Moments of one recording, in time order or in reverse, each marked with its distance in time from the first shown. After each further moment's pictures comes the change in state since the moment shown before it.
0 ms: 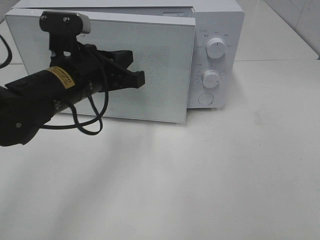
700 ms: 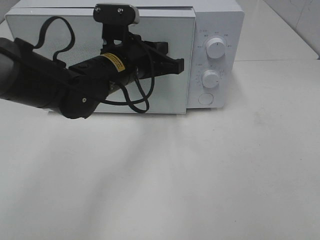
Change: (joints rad) left arm -0.038 0.213 -0.312 -0.017 0.112 0.011; right arm 0.000 0.000 0.000 0.000 0.000 0.000
